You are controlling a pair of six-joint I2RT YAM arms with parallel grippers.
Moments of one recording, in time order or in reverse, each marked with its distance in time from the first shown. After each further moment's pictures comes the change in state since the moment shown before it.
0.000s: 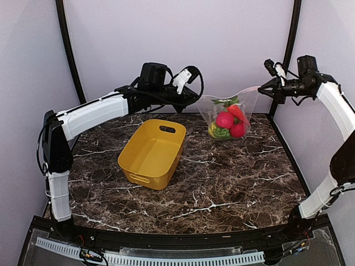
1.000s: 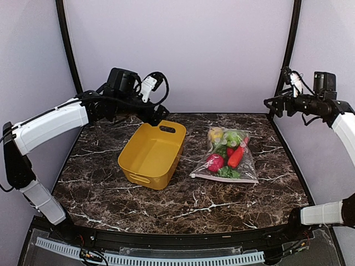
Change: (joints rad) left arm 0.008 -0.412 -0.400 -0.201 -0.296 -0.146; right arm -0.001 -0.466 -0.520 0.274 0.216 0.397
